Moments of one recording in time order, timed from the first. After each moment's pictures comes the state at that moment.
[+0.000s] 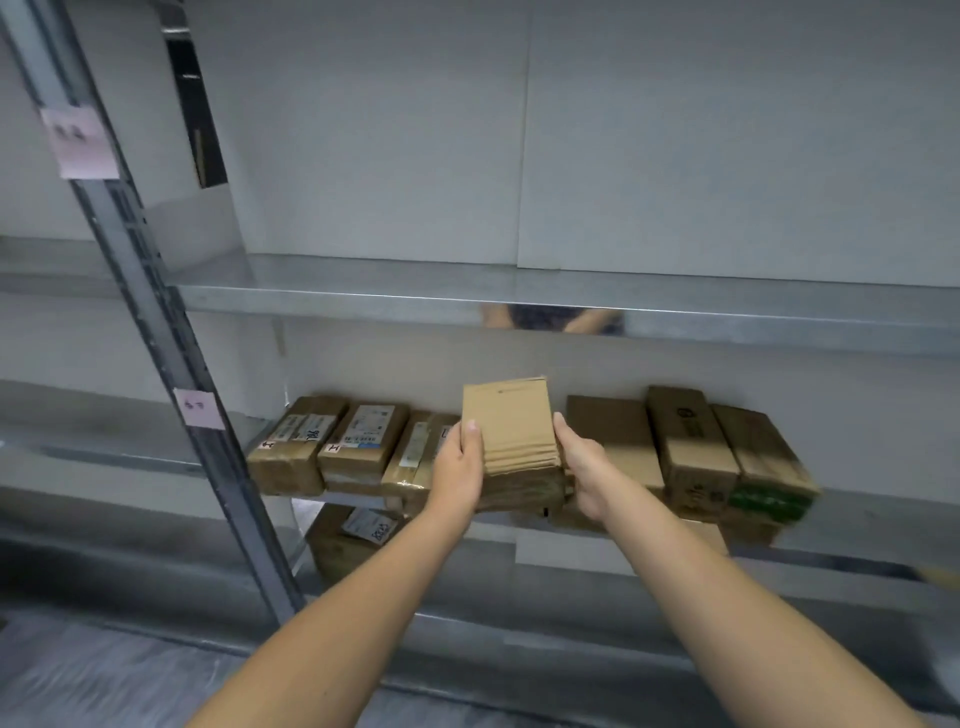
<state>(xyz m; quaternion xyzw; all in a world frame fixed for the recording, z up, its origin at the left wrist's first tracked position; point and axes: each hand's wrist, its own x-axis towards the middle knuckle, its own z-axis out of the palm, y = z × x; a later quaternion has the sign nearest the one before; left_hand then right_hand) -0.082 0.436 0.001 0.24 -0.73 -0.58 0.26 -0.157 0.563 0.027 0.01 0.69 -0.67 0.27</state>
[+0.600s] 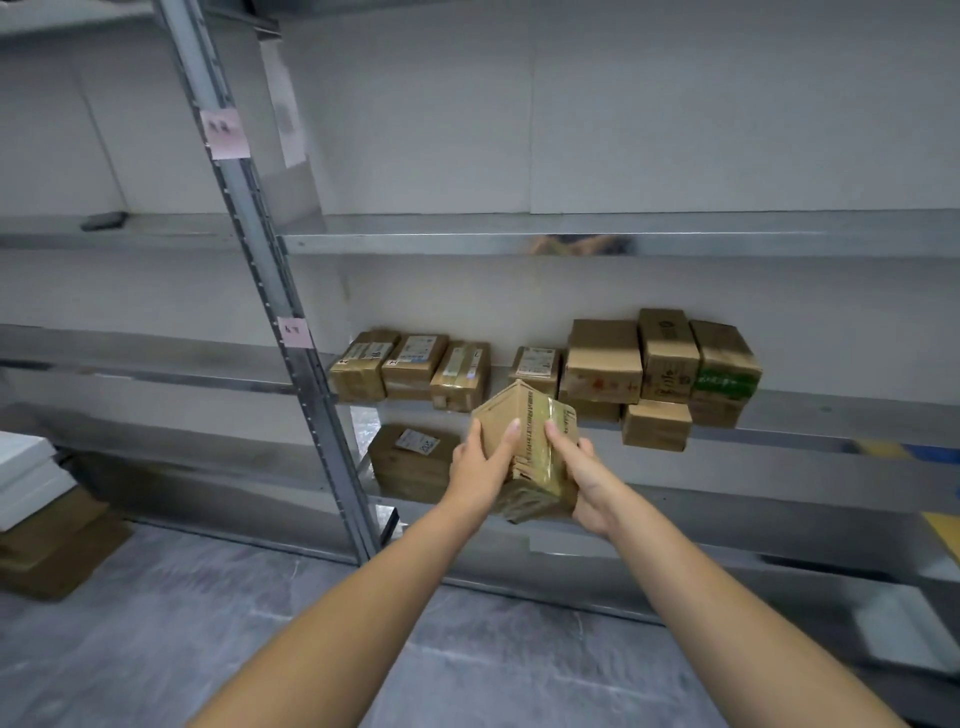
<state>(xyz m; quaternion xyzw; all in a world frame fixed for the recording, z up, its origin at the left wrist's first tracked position) 0.146 0.547 -0.008 0.26 -0.75 -0.60 0.13 0.072 0.674 -0.006 -0.01 0.57 -0.73 0.37</state>
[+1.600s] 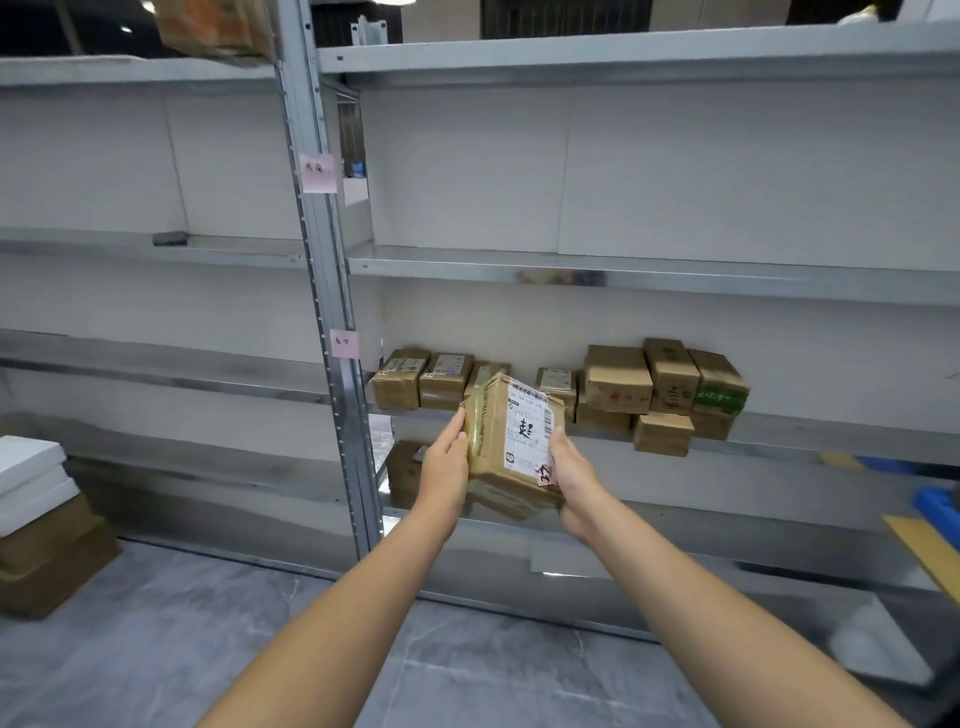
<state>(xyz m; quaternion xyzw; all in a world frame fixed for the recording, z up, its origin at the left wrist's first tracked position) 0.297 0.494 0.026 0.22 -0.66 -0.67 0.24 0.216 0.622 0.022 -0.04 0.61 -0.75 0.26</state>
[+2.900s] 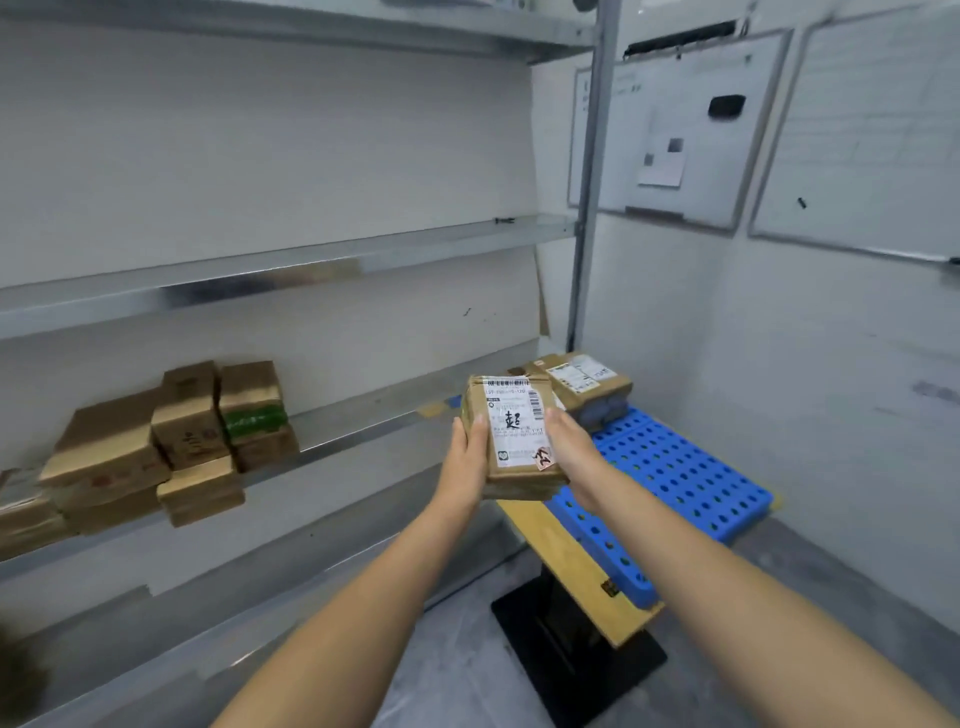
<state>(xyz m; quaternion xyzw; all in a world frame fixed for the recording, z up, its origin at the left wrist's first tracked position) 0.011 1.091 0.014 -0.05 -0.72 -0.69 -0.05 0.008 1.237 0.015 0.17 0.71 -0.68 -0.02</state>
